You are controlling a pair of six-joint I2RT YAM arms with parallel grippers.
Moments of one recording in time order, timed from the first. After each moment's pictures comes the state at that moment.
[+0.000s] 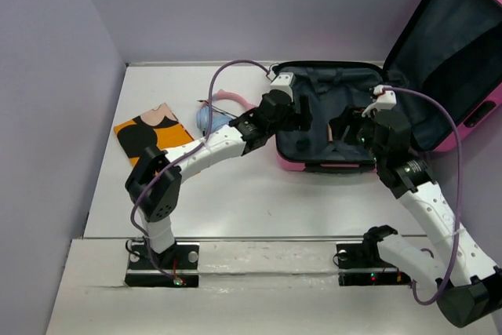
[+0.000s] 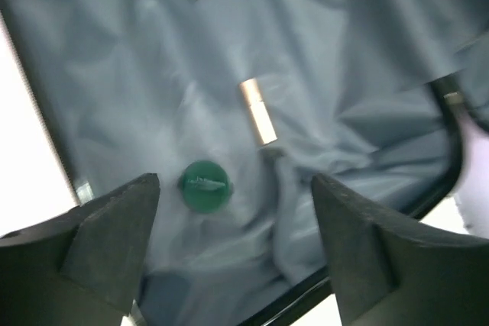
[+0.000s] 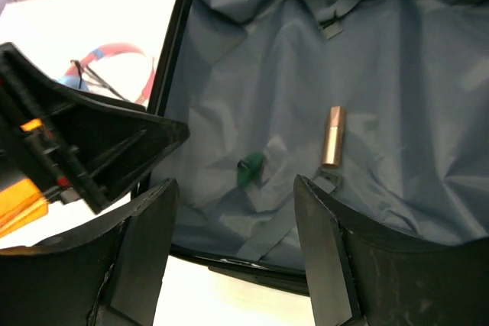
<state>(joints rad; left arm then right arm) -0.87 1.78 1.42 -0.01 -0.18 -0.58 0.35 0.84 0.90 -0.33 0.15 0.34</state>
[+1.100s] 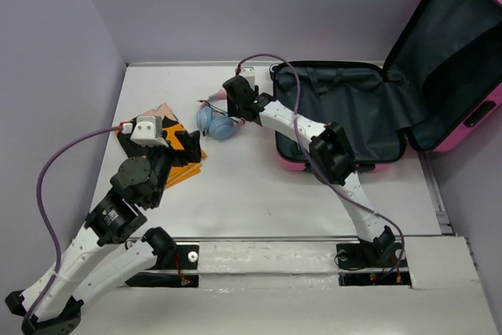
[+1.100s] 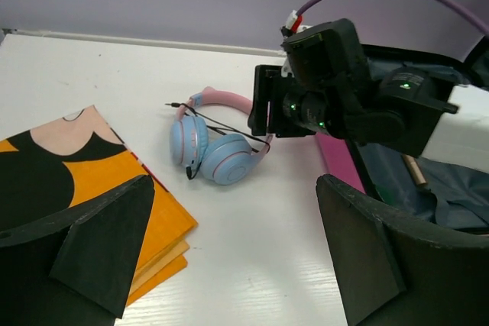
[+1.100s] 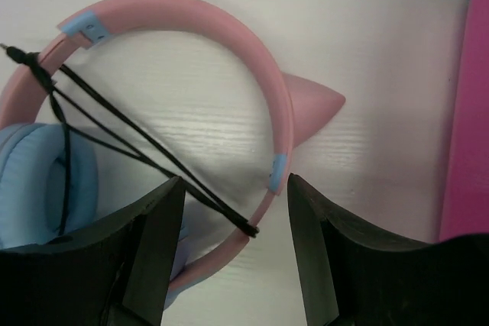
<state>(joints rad) -0.77 0.53 0.82 -0.34 -0.61 -0.25 0.76 2.39 2.14 -0.46 0.47 0.48</state>
